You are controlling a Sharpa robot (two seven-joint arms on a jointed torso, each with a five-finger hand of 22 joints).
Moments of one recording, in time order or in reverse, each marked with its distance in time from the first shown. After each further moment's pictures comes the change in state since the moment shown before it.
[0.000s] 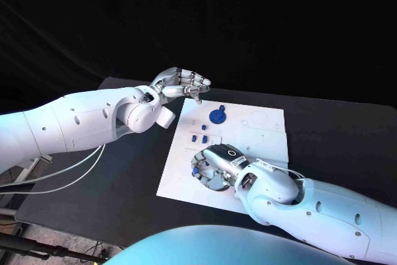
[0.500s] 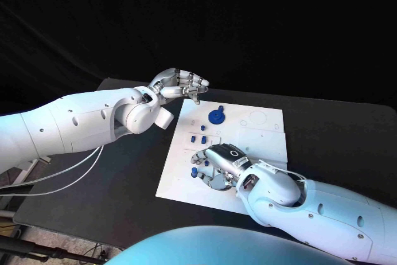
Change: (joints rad) left arm 0.000 -0.002 0.000 0.000 0.000 0.002 -0.002; left_hand 0.000 0.000 0.000 0.000 0.000 0.000 0.000 0.000 0.000 0.000 0.000 0.000 0.000 0.000 0.000 0.000 0.000 0.000 0.000 0.000 0.000 0.000; right arm -0.001 -0.018 -0.002 0.013 -0.019 -0.038 -0.016; right_hand 0.039 -0.029 -0.054 0.023 0.000 -0.093 -0.012 -0.080 -0.037 -0.096 0.016 0.000 -0.003 -0.004 0.011 -0.004 -0.017 0.015 -0.022 0.017 -0.083 0.000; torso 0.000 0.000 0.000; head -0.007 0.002
